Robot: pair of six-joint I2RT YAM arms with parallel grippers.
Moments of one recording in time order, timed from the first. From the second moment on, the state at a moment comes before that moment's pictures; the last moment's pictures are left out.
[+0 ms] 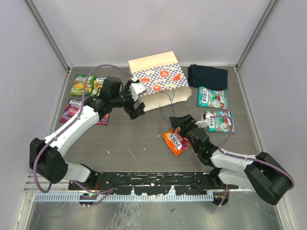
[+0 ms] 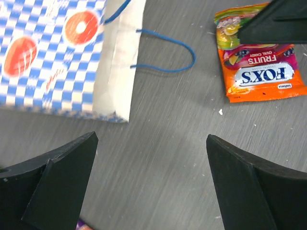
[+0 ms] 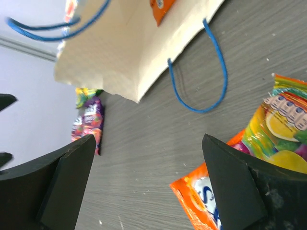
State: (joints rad) left arm -0.48 1.37 1.18 -0.40 0.47 0.39; right arm 0.70 1.11 0.16 0.73 0.39 1.07
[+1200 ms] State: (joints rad) left arm -0.73 1.88 1.70 -0.06 0.17 0.36; right arm 0.57 1.53 0.33 1.08 0.31 1.30
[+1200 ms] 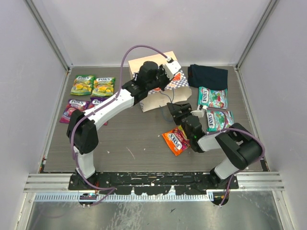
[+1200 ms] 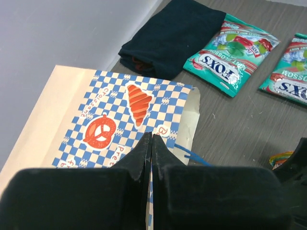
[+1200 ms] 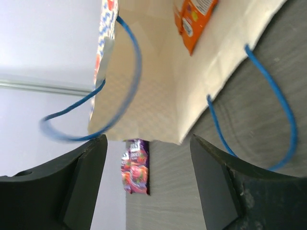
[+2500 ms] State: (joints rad) left arm -0.71 1.71 1.64 -0.45 0.17 0.44; right arm 0.50 2.33 1.32 0.71 0.44 1.62
